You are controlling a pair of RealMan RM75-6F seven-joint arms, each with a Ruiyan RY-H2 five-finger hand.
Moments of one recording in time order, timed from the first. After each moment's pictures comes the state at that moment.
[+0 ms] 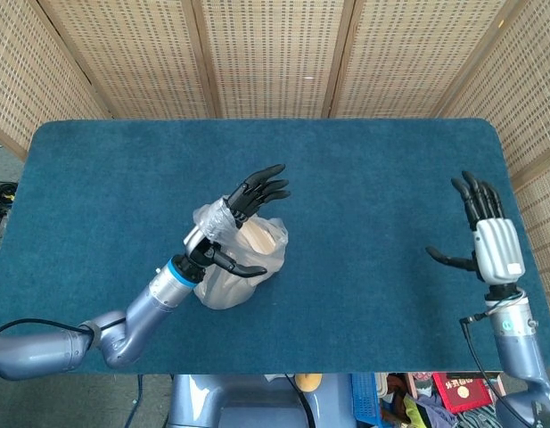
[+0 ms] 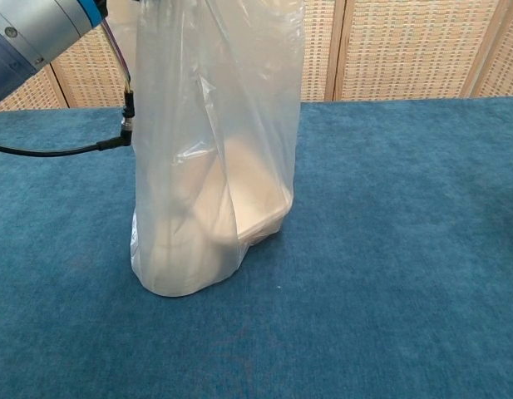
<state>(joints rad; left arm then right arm) -0.93 -1.52 -0.27 -1.58 1.56 1.31 -1.27 0.37 -1.20 0.17 -1.52 -1.41 1.43 0.26</state>
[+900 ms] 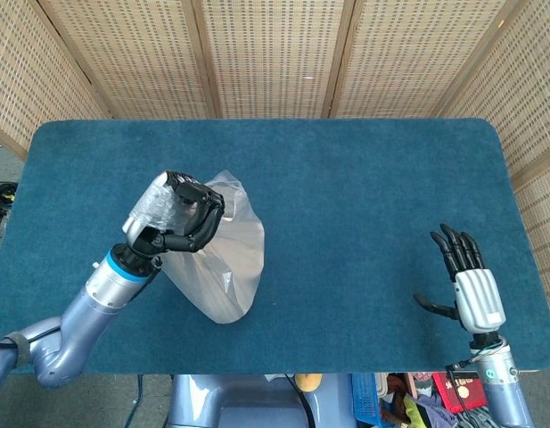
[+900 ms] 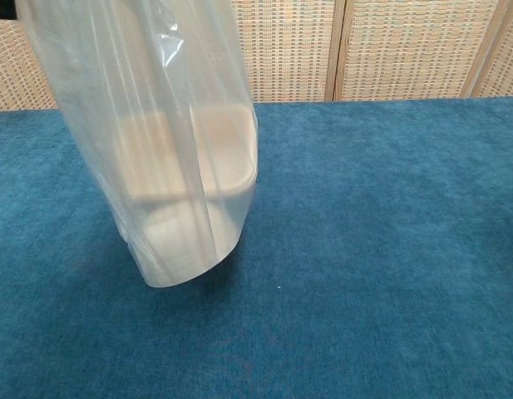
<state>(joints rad) -0.84 -1.11 -0.42 -2.00 1.42 1.23 -1.03 0.24 -1.30 0.07 -1.52 -1.55 1.55 0.15</state>
